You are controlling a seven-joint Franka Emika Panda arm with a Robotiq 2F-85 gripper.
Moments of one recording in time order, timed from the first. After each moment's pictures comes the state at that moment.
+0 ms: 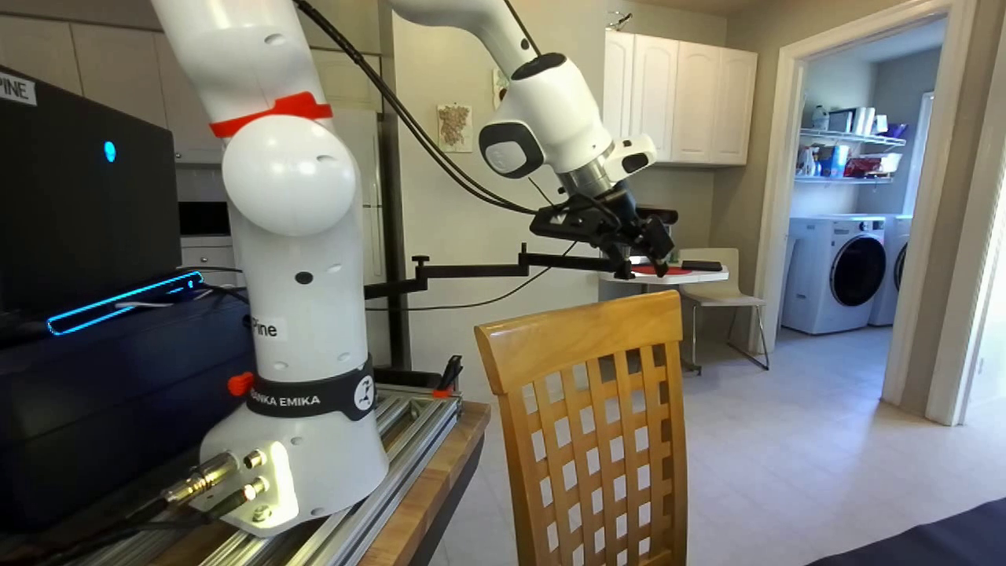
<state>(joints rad) 0.63 -0.29 0.27 -2.75 1.41 3.16 -1.26</state>
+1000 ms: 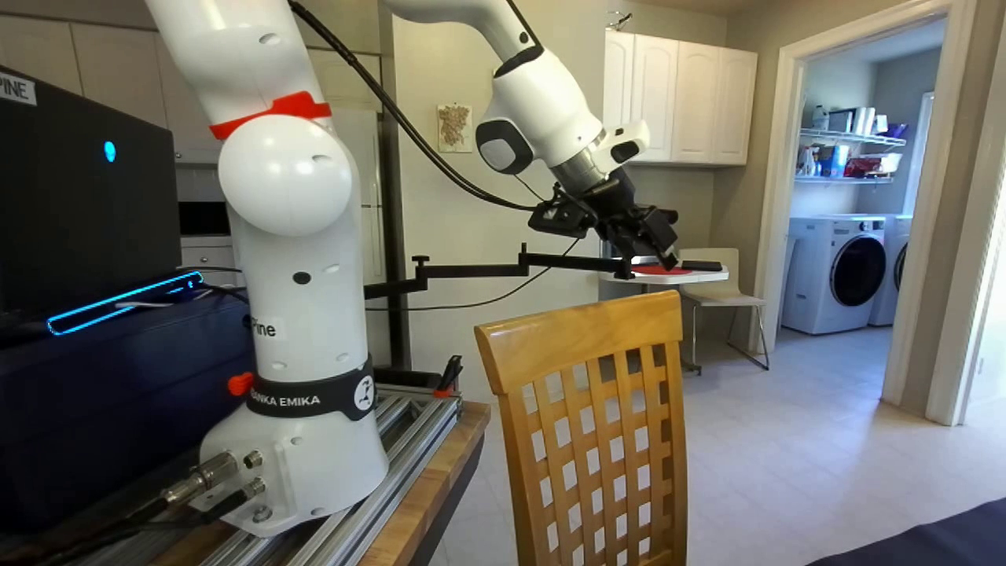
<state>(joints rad) 0.60 -0.31 0.31 -2.75 1.57 3.28 -1.27</state>
